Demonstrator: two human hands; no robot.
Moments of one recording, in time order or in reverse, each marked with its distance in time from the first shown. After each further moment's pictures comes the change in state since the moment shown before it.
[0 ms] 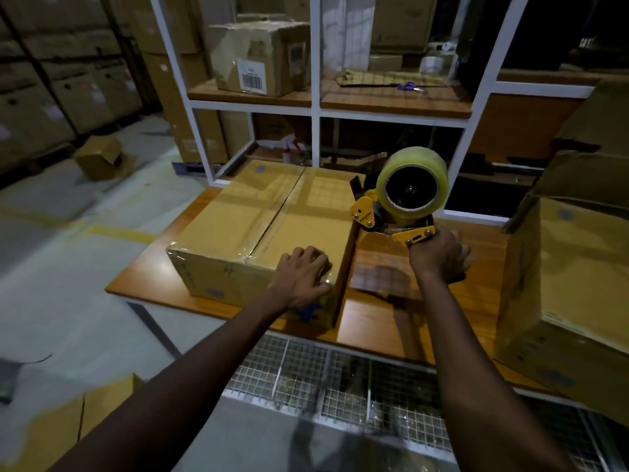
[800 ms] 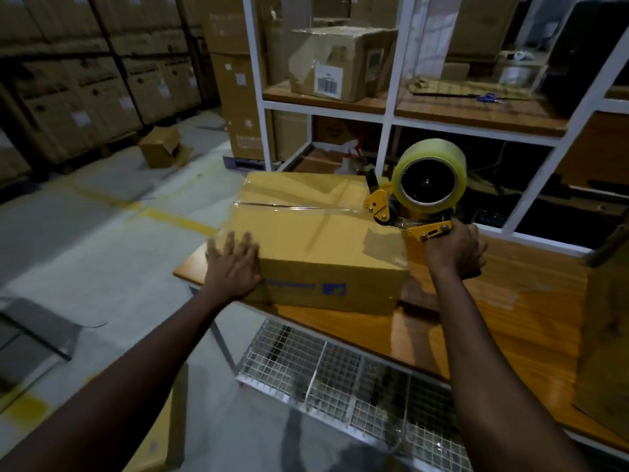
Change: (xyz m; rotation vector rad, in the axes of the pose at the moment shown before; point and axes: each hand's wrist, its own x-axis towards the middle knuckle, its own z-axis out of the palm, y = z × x) left_hand -0.121 -0.195 -0.046 0.346 -0.196 -0.509; right_hand -0.048 -0.088 0.057 0.032 -0.049 -0.104
